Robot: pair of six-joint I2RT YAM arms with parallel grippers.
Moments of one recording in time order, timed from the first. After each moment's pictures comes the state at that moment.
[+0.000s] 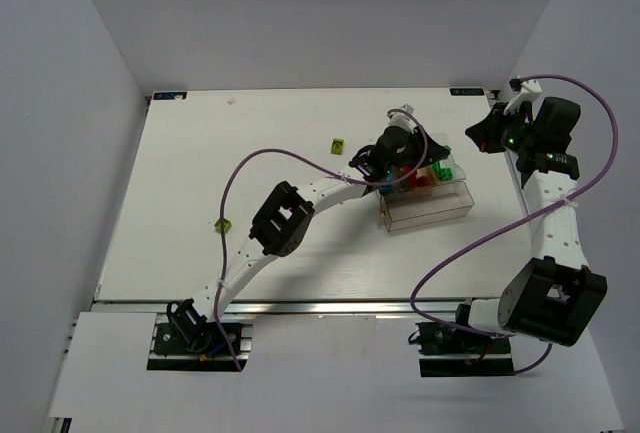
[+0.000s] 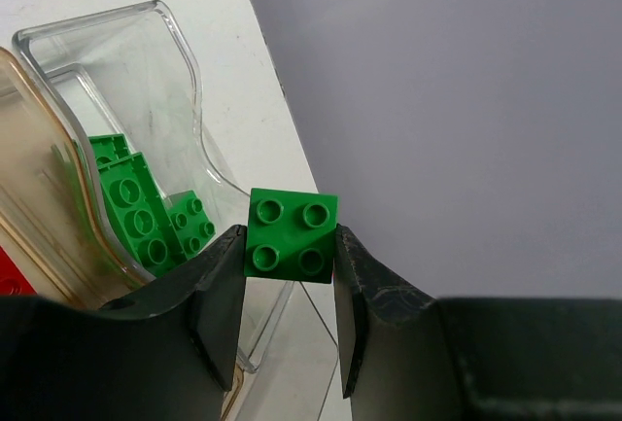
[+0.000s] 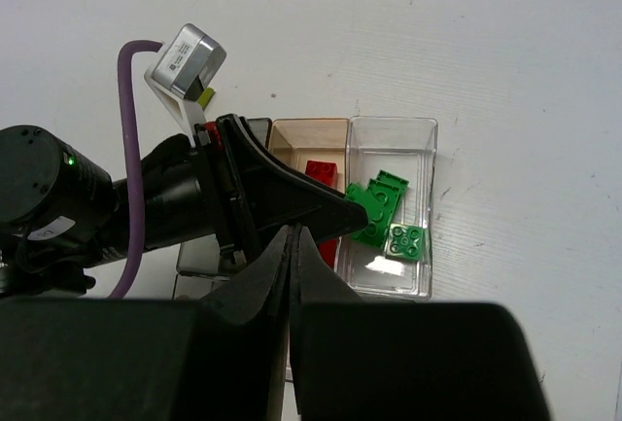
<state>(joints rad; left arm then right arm) -0.88 2.68 2.29 0.24 0.12 -1.01 -0.26 1.32 1.19 -0.32 -0.67 -0.02</state>
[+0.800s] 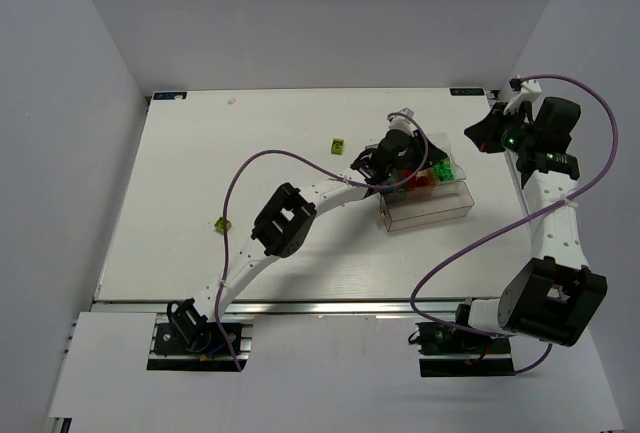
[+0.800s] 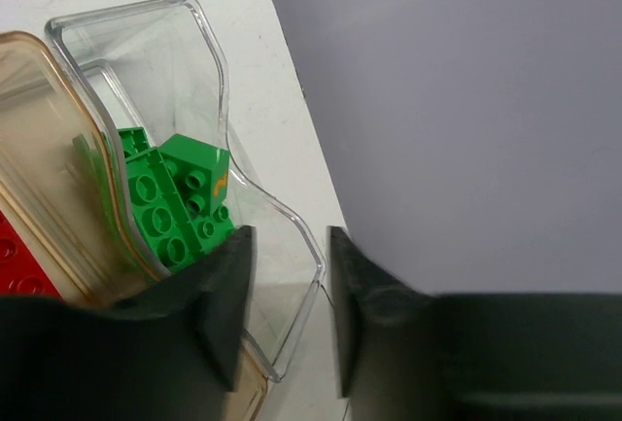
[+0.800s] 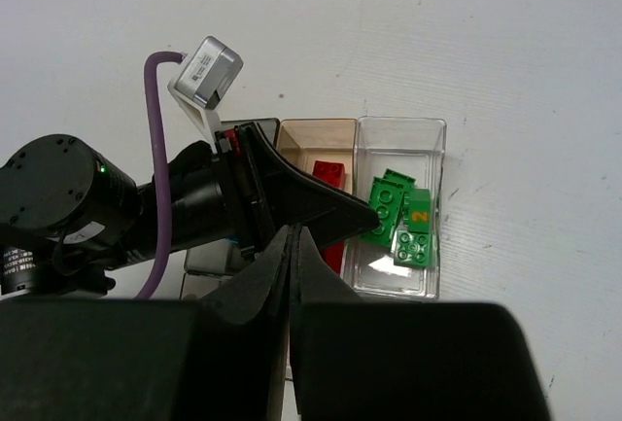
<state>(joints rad) -0.89 2.70 2.30 0.23 0.07 -0.99 -0.26 1.32 1.19 -0.32 -0.68 -0.01</state>
